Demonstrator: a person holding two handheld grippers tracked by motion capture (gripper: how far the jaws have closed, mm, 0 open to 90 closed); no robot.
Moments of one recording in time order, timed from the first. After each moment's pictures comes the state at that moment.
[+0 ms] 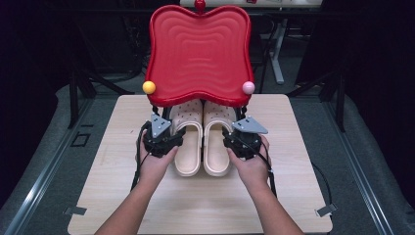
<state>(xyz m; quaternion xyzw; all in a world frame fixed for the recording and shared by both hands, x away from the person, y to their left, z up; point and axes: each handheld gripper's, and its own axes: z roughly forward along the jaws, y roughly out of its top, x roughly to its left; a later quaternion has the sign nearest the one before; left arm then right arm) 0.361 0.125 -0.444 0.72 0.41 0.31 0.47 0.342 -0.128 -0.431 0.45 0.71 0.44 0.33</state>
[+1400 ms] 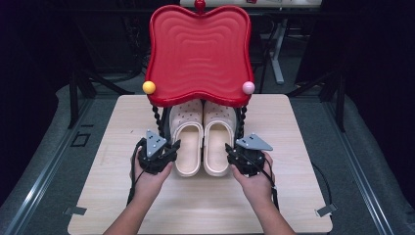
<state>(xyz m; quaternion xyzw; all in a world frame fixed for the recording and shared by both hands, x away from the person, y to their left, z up) 0.324 0.135 -0.467 0.73 0.42 0.30 0.46 0.313 -0.137 -0.463 0.46 0.72 0.43 0.29</state>
